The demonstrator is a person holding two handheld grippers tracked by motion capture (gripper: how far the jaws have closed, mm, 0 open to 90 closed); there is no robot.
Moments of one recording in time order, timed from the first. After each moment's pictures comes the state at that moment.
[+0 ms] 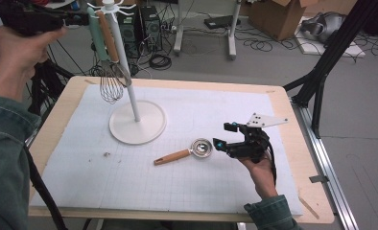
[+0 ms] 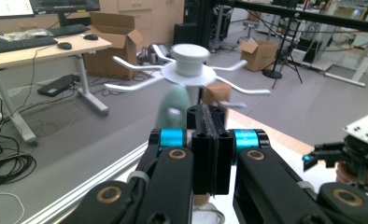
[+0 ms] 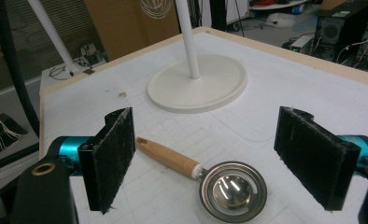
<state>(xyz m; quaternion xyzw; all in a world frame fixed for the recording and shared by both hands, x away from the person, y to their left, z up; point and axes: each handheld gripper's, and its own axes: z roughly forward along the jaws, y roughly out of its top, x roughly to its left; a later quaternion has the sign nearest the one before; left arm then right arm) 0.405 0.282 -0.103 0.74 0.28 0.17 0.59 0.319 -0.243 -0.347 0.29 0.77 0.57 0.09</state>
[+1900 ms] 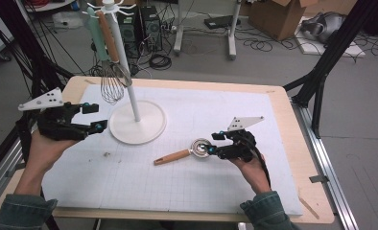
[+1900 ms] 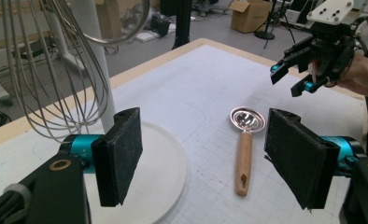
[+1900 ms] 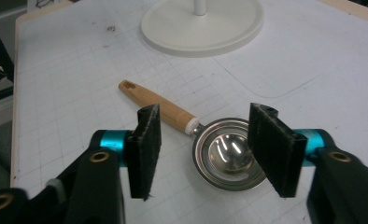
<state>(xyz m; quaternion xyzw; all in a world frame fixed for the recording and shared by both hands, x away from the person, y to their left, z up) 0.313 0.271 -0.292 0.77 0.27 0.15 0.56 0.336 -0.218 -0.373 0.26 0.84 0.47 0.07</state>
